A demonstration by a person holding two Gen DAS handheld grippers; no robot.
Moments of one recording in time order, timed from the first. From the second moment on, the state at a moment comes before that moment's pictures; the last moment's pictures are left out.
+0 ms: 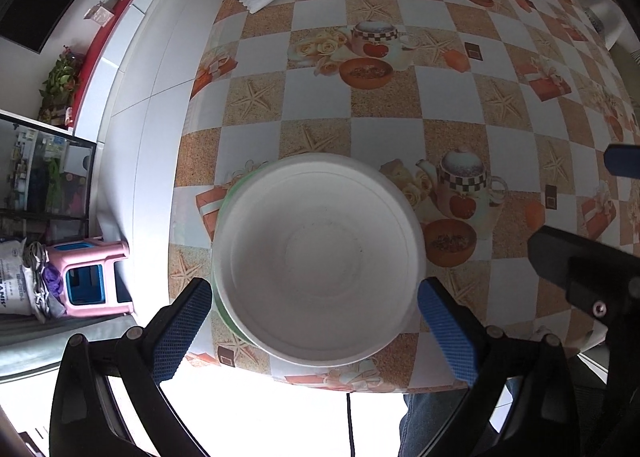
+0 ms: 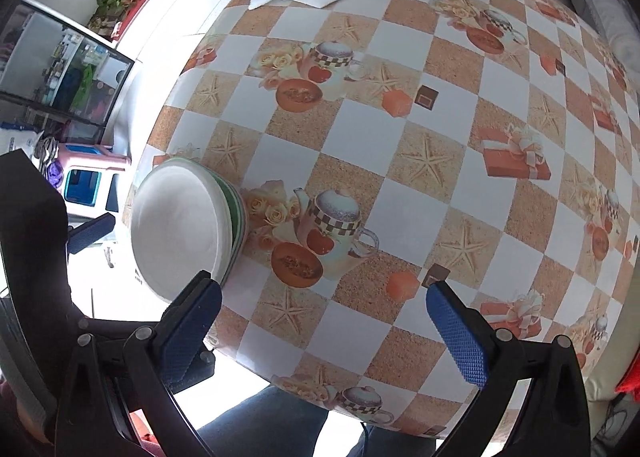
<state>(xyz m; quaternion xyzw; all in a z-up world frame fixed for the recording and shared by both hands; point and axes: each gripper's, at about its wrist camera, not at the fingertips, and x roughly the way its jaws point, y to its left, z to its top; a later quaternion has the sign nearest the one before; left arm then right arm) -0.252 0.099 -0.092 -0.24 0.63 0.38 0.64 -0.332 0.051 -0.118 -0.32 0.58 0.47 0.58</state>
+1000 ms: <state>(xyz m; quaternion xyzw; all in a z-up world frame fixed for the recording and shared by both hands) -0.284 0.105 -0.093 -0.28 0.62 0.39 0.62 -0.391 0.077 -0.098 -0.42 0.46 0.52 0.58</state>
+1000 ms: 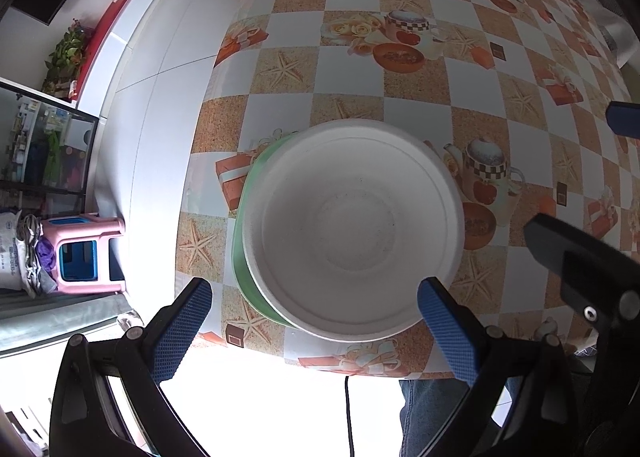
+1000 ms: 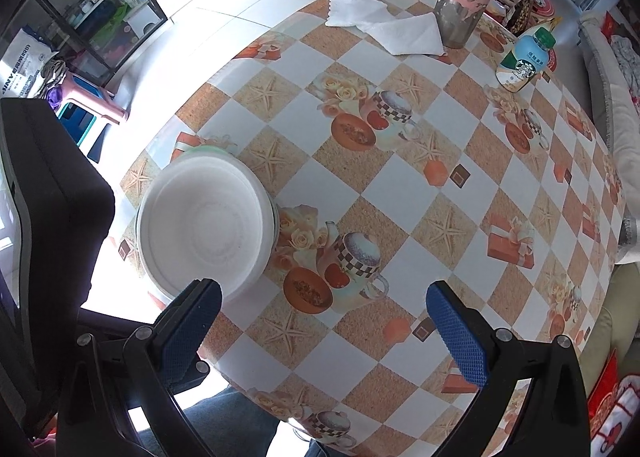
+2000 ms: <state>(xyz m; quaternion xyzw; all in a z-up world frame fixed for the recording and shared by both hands) -0.312 0.119 -0.095 -0.30 0.61 0.41 0.61 -0.404 0.100 -0.115 -0.44 0.47 0.51 0.57</state>
